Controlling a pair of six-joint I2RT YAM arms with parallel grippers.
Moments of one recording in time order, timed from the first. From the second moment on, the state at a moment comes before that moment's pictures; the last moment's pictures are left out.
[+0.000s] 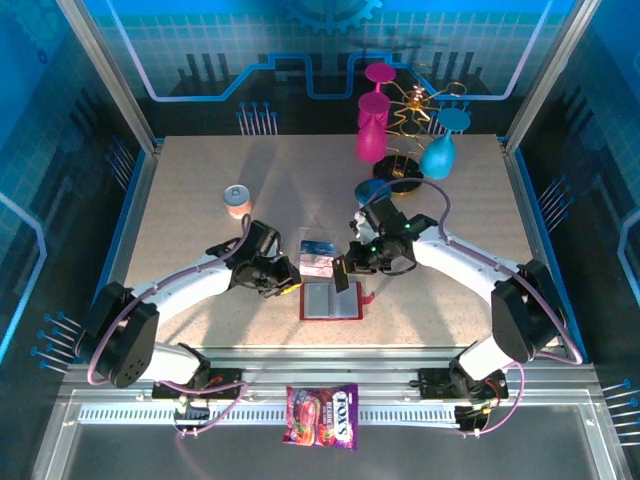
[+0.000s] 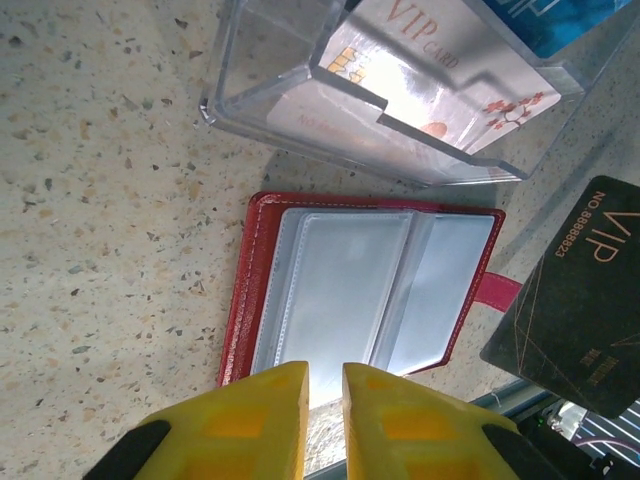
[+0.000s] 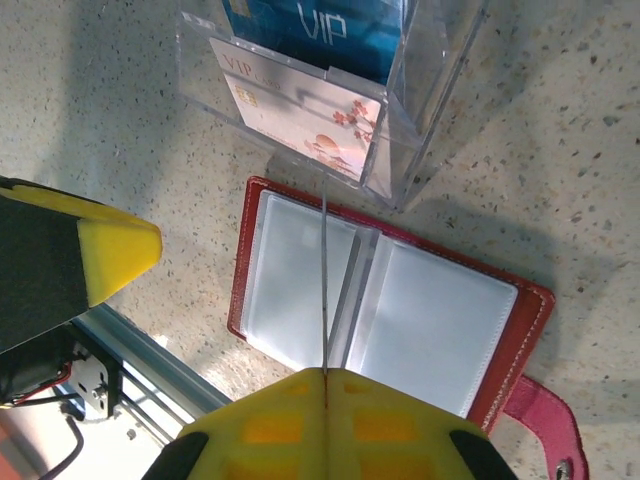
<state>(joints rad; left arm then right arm) -0.49 1.38 0.74 -0.44 0.41 -0.96 0.59 1.54 1.09 -0.69 -0.41 0.50</state>
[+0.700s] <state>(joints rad) -0.45 1.27 0.65 -0.42 0.41 -0.98 0.59 1.67 1.43 -0.88 -0.29 0.06</state>
